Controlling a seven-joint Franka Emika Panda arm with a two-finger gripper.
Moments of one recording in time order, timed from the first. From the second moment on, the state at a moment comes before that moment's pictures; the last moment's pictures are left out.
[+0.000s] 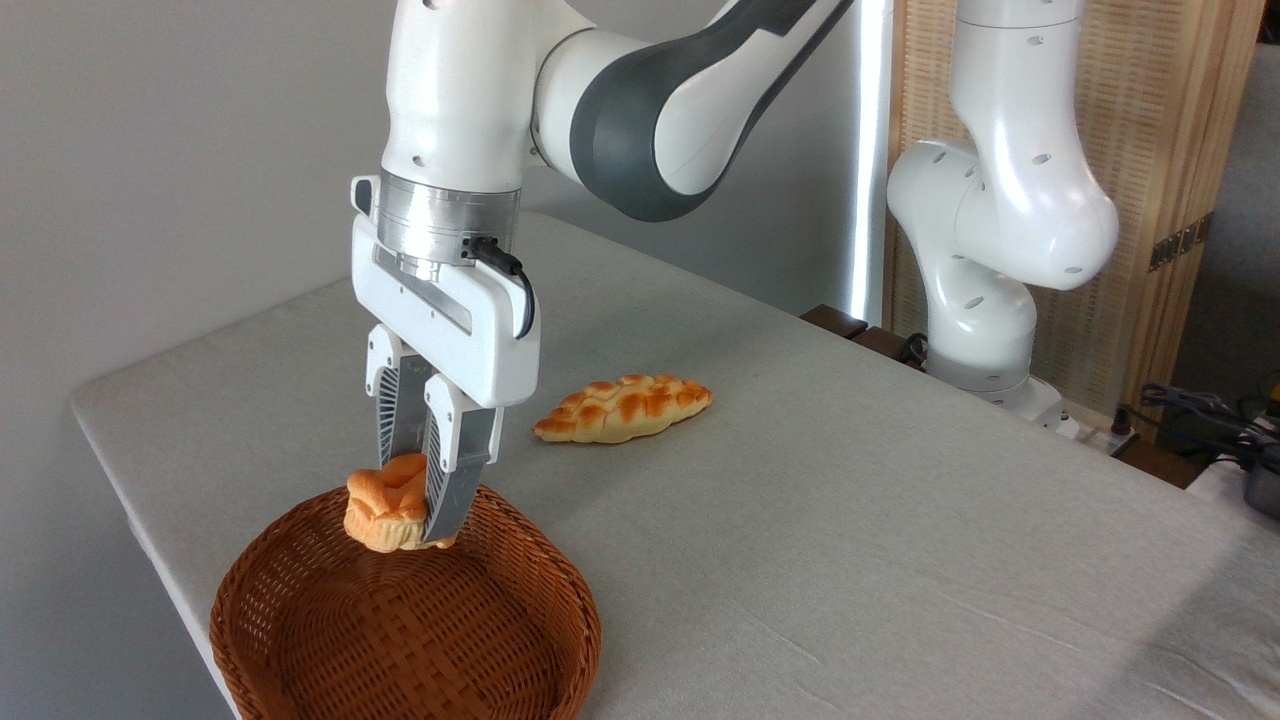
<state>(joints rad) -0.16 -0.01 0.09 -1.99 -0.02 2.34 0.74</state>
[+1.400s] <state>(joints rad) -0.16 -0.12 0.06 -1.97 -0.04 2.07 0.66</state>
